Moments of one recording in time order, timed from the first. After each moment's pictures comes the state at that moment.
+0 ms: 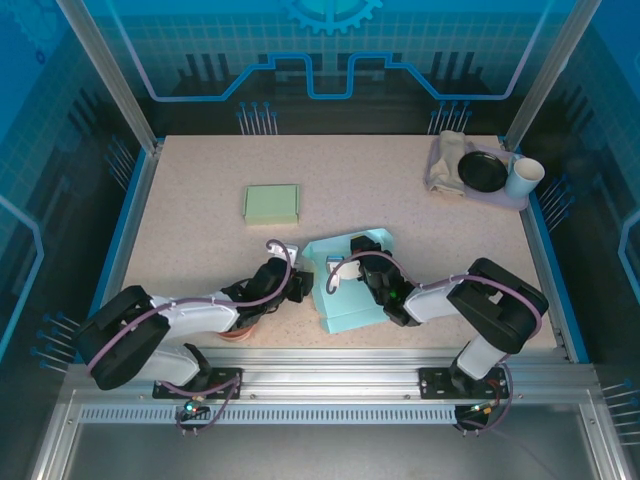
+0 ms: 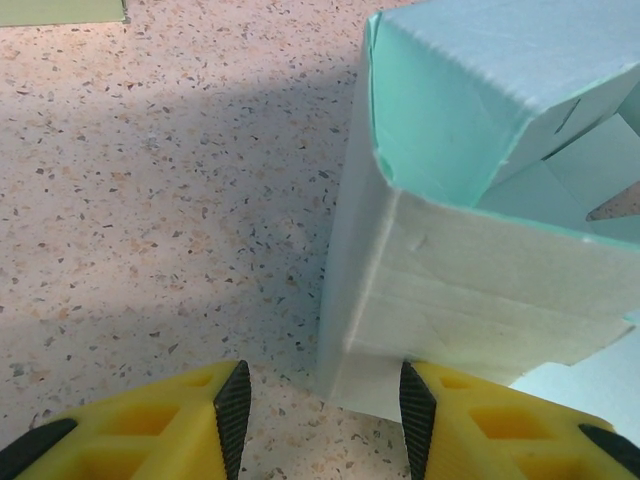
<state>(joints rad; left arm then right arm) -0.77 1.37 0.42 0.29 -0.21 -0.50 0.80 1.63 0.46 0.88 0.50 -1.47</state>
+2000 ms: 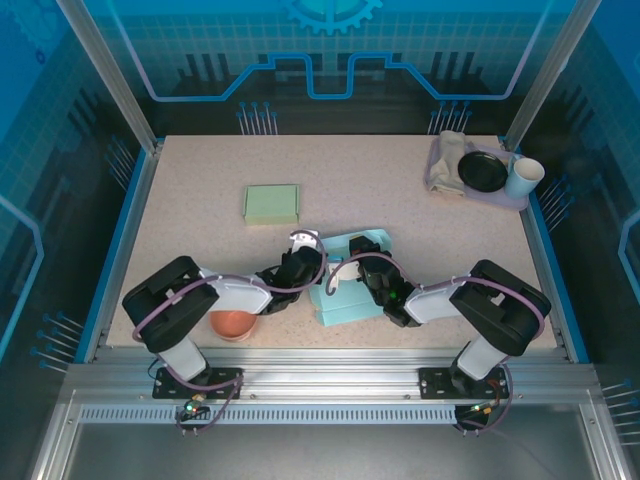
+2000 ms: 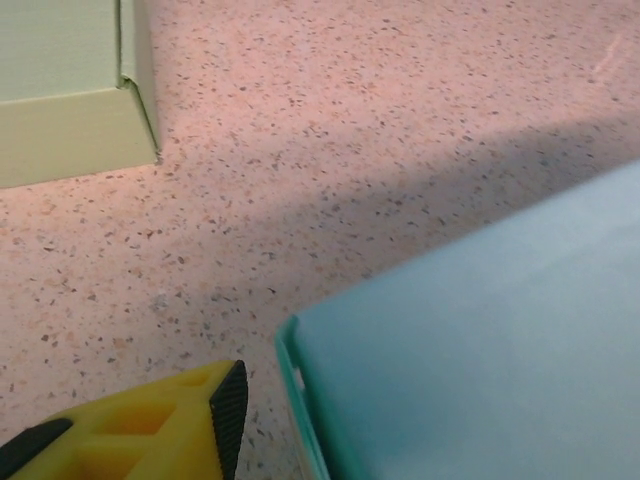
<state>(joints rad) -0.81 1.68 0.66 0.37 -0.51 -0.46 0.81 1.61 0.46 0.87 0.50 -1.47</state>
